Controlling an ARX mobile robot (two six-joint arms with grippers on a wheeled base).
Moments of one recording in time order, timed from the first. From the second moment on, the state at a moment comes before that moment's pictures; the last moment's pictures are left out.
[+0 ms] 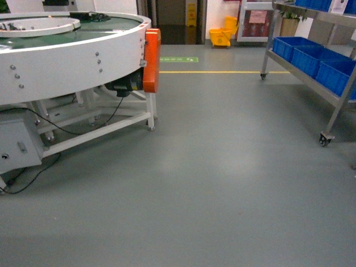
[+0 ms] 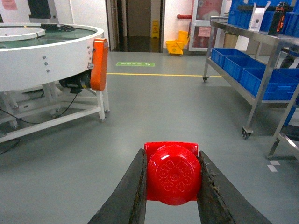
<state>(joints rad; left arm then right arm) 0.00 0.01 0.02 0.00 0.00 0.00 0.00 0.00 0.01 0.00 0.00 0.00</state>
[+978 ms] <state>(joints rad) 0.00 0.01 0.02 -0.01 0.00 0.00 0.00 0.00 0.01 -0.01 0.00 0.00</state>
